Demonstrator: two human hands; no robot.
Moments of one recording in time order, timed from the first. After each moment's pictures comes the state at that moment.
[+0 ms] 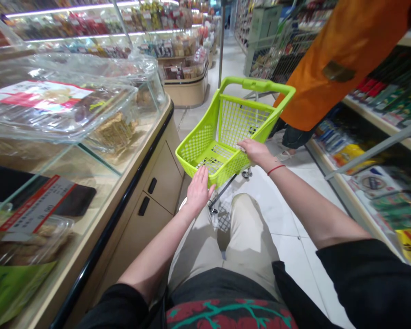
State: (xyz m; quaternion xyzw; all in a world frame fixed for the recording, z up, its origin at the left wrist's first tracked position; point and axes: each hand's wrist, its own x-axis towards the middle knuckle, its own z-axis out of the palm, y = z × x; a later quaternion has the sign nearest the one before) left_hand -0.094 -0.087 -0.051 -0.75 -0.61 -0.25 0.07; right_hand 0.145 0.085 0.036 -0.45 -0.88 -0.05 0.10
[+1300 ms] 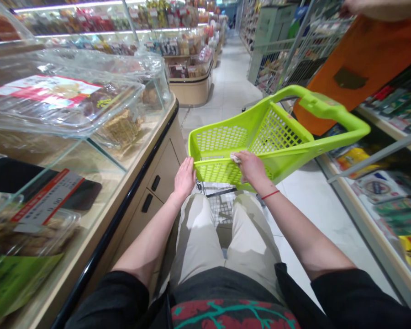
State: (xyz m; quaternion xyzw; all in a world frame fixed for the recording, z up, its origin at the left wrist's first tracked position) left_hand -0.163 -0.058 -0.044 -0.69 -0.67 -0.26 0.06; right_hand 0.107 0.011 0.024 -0.51 -0.83 0.01 0.22
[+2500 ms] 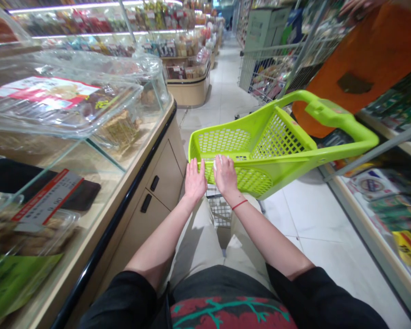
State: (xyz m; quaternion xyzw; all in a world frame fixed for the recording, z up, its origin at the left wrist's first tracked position) left_hand -0.107 -0.068 -0.040 -0.70 -0.68 -0.18 0.10; right_hand 0.026 -0.034 -0.009 -0.53 -0.80 -0.02 0.28
